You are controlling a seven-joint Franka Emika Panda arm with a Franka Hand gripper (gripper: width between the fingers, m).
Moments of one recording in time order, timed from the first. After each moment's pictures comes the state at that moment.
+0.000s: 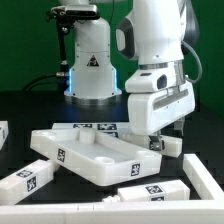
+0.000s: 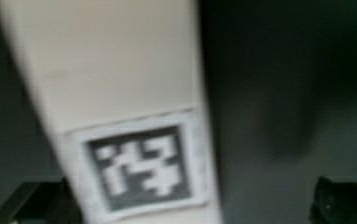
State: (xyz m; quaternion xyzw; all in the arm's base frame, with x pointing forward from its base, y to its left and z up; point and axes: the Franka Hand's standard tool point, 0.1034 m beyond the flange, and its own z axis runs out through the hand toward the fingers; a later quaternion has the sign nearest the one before) arm 0.433 0.138 0.010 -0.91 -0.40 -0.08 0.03
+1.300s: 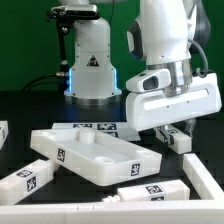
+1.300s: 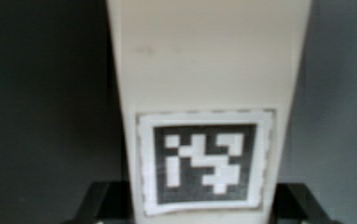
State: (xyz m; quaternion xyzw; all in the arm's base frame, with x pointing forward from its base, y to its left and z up) arm 0.425 0.162 0.012 -0.99 -0.12 -0.08 0.07
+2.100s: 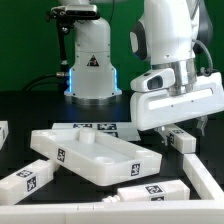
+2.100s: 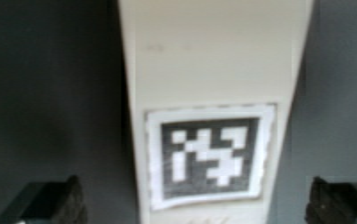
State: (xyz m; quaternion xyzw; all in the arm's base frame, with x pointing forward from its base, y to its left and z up) arm 0.430 0.161 0.023 -0.99 -0.12 -0.07 0.07
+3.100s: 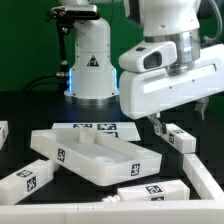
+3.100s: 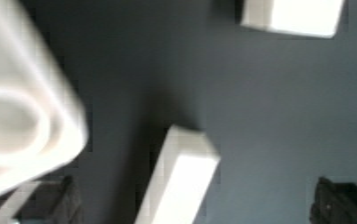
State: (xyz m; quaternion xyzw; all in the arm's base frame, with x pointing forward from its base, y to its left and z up) arm 0.545 0.119 0.086 -0.98 -0.19 0.00 0.09
